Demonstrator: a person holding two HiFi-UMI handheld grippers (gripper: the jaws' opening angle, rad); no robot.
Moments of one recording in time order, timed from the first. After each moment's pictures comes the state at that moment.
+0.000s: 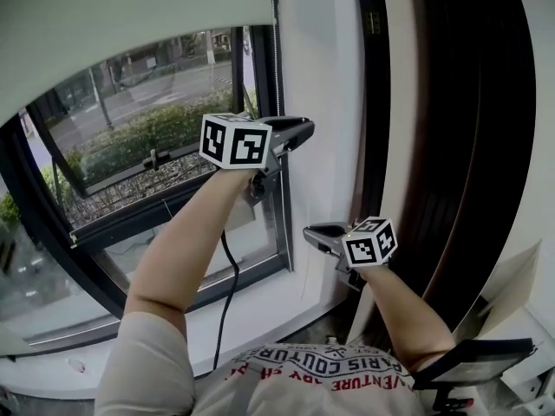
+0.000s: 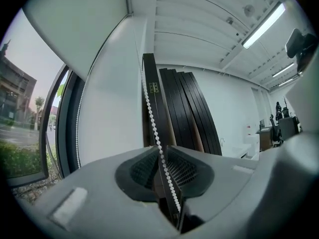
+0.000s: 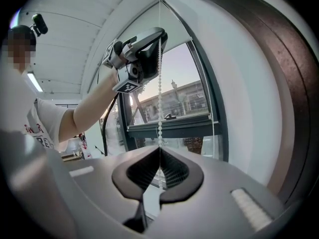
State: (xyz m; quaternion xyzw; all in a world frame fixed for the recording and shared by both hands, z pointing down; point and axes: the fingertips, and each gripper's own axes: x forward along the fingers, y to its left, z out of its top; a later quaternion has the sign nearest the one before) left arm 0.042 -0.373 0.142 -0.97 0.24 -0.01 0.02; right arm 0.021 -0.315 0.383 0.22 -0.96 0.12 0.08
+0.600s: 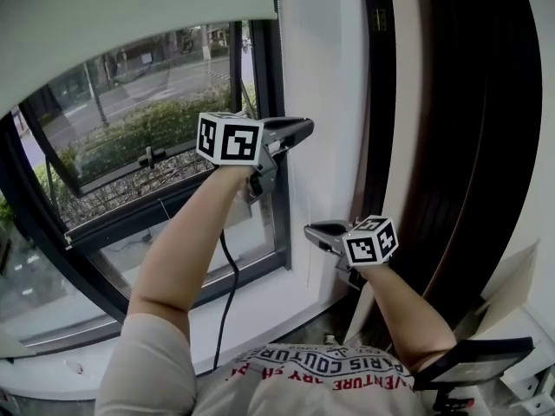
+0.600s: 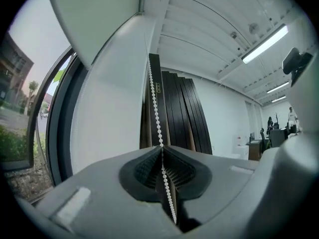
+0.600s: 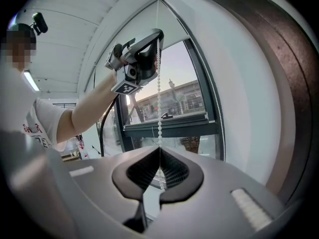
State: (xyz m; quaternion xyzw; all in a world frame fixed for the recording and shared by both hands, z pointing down) left arm 0.039 -0.380 0.148 -0.98 0.18 0.01 -0.01; right arm 0.023 -0.326 0.388 0.24 -0.96 0.13 0.08
